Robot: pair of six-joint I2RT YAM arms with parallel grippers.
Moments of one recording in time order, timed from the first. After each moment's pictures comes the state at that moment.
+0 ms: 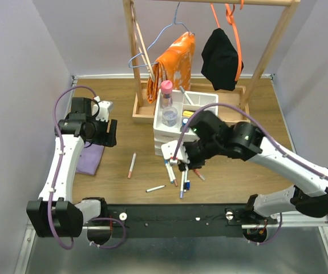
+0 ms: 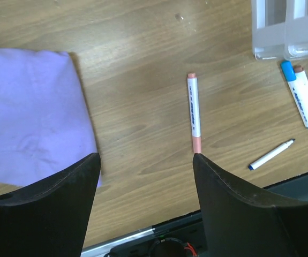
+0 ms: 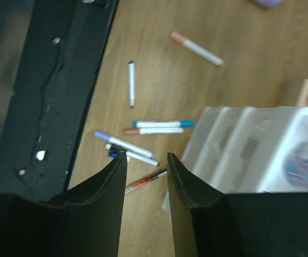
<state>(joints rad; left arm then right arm) -0.02 1.20 1.15 -1.00 0.28 0.19 1.02 1.33 1.60 -1.07 -0.38 -0.74</state>
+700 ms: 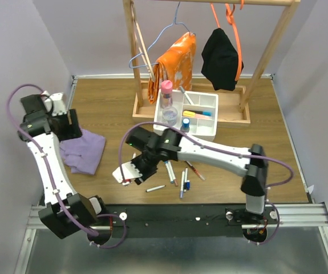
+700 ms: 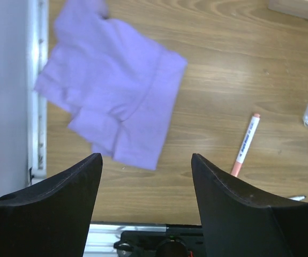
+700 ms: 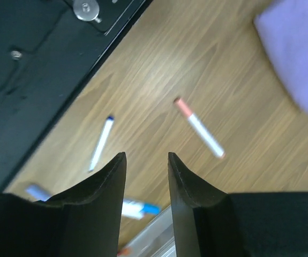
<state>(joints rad) 0.39 1.19 1.31 -1.06 0.29 0.20 1.23 1.82 1.74 -0.93 -0.41 -0.98</state>
